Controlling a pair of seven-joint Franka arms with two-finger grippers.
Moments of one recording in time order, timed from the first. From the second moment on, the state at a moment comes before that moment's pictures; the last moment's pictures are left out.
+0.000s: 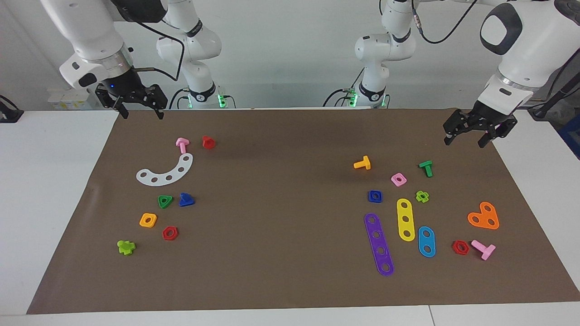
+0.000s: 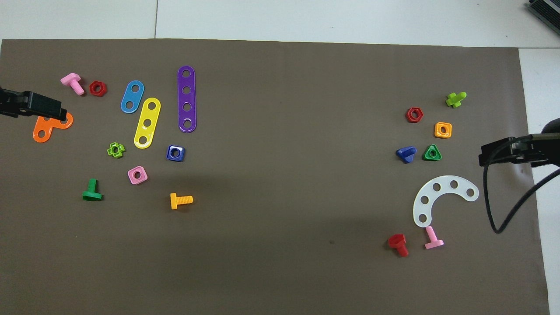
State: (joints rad) left arm -0.01 0.12 0.01 -1.47 -0.06 1.65 0.15; right arm 0.16 -0.05 -0.16 -1.62 -0.02 1.50 0.05
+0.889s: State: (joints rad) left arm -0.01 0.12 0.01 -1.47 -0.06 1.65 0.15; right arm 0.20 0.11 -0.15 -1.91 0.07 2.06 -0.12
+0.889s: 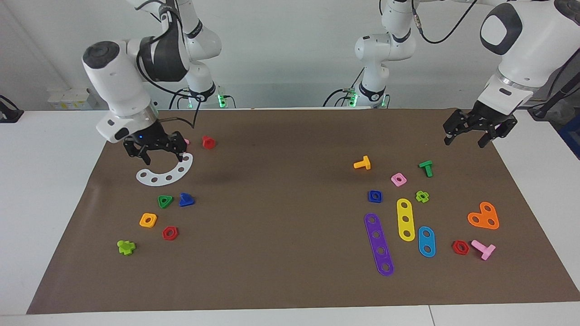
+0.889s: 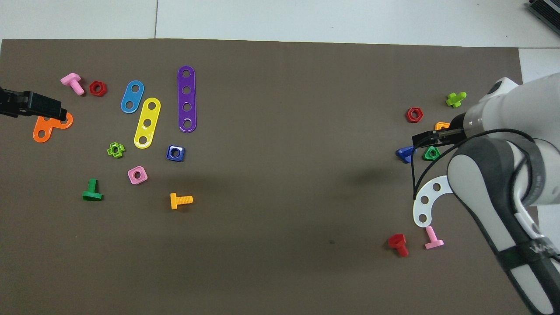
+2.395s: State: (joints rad) left arm -0.01 0.12 0.01 -1.47 -0.06 1.65 0.15; right arm 0.19 0.24 -0.16 -2.14 0.10 2.46 -0.31
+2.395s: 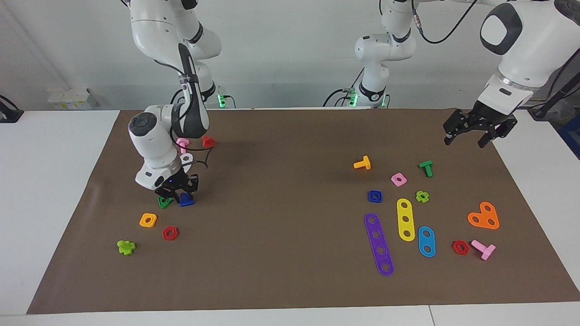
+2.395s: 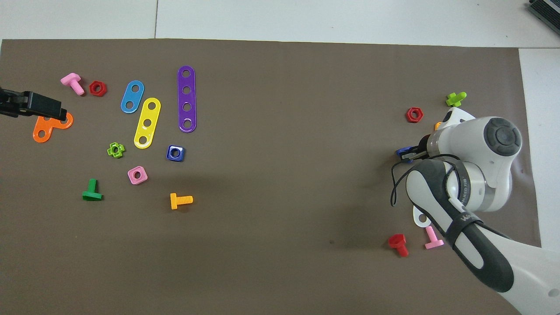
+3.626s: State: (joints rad) left arm -0.04 0.11 0.01 -1.52 -0.06 1.64 0.15; right arm 0.41 0.22 -0.15 -1.85 0.10 2.27 0.12
